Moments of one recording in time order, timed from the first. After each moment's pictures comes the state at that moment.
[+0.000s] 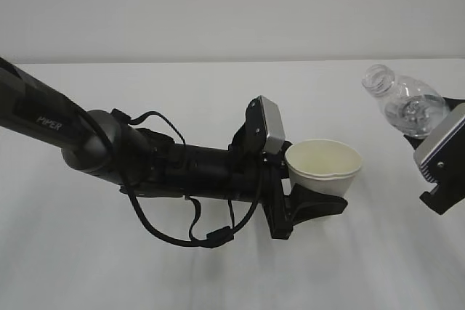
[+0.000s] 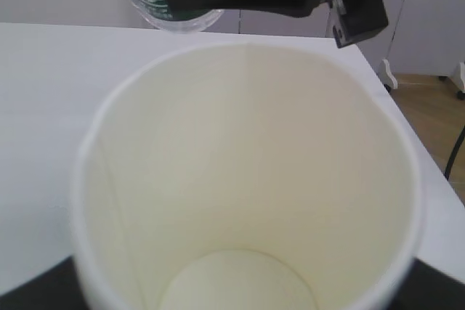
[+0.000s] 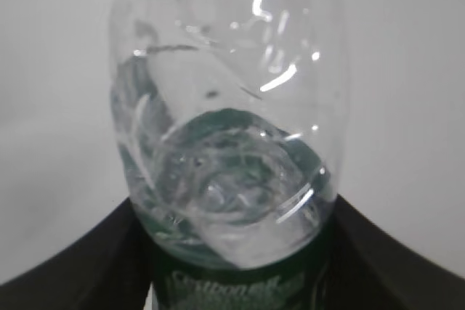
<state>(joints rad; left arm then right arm) -0.65 2.28 -1.21 1.07 -1.03 -0.55 0.13 1.46 -0.28 -0.04 -0.84 -0.92</state>
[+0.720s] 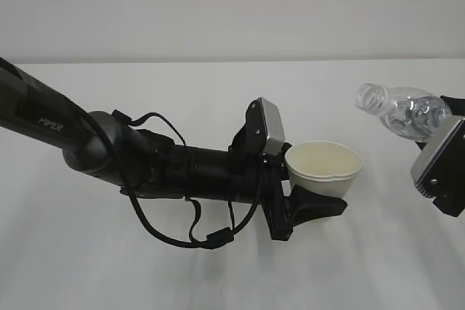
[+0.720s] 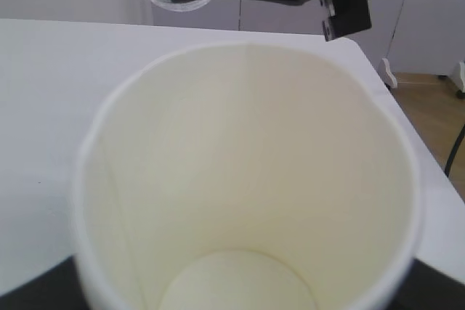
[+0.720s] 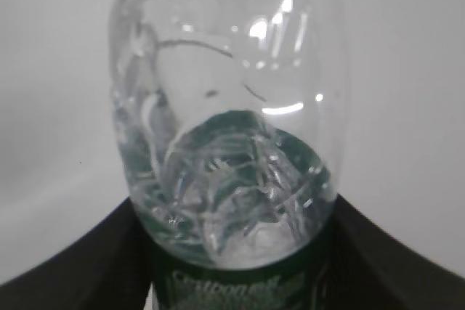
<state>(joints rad) -0.65 2.29 -1.21 1.07 -1.03 -0.55 0.13 1.46 -0.28 0.01 -0.84 -1.18</state>
